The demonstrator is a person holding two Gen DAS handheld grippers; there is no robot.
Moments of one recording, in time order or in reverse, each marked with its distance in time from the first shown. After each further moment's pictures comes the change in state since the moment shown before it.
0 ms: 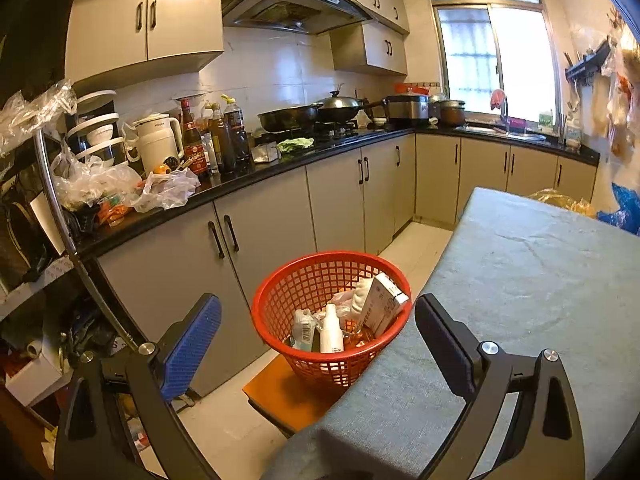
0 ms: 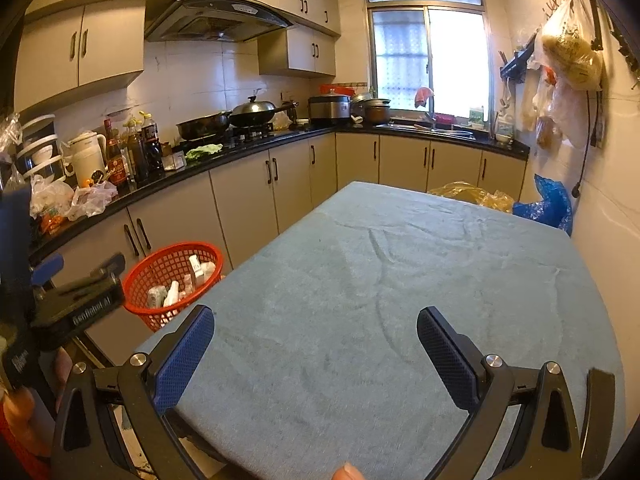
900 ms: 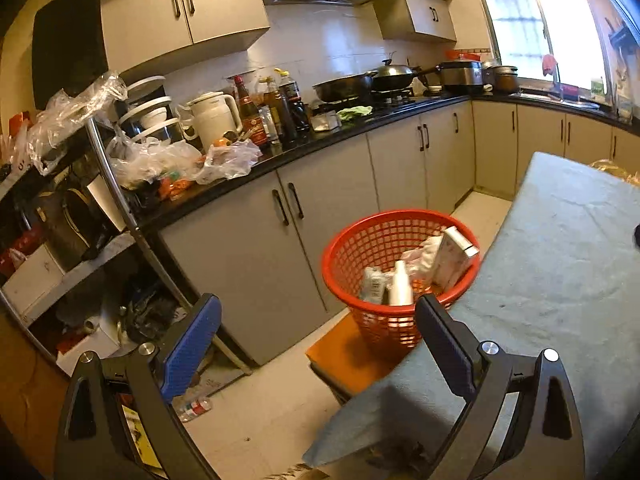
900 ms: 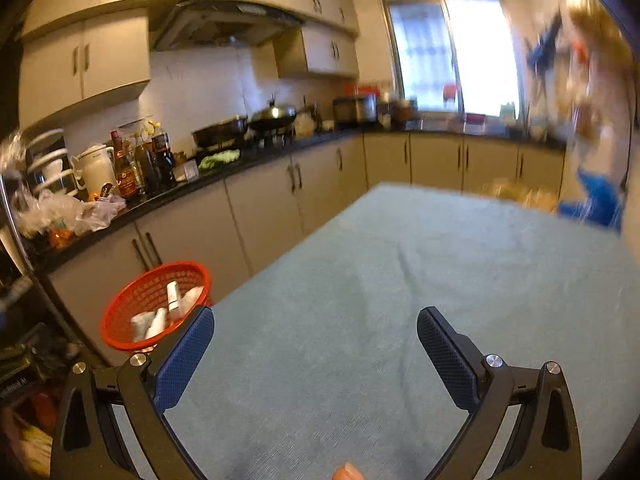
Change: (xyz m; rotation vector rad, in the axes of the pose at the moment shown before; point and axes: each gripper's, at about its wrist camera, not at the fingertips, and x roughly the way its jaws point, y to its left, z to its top) left arm -0.006 0.021 -0.024 0.019 0.106 0.235; right arm 0.100 -0.029 0.008 0.002 -0.065 0.128
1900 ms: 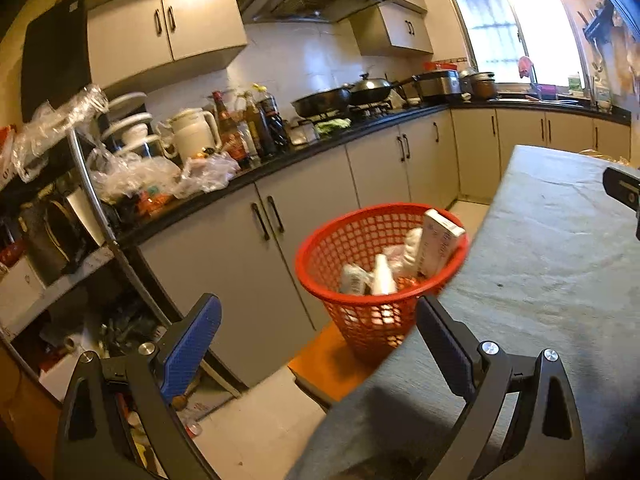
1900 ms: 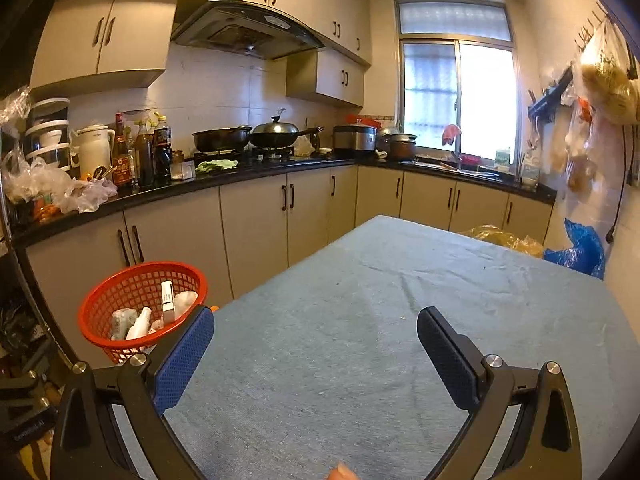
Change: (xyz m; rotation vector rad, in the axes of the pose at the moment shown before) left arm 0.020 -0.023 -0.033 0.034 -0.083 -0.070; right arm 0.011 0.040 -0.008 -0.115 -0.072 -0.080
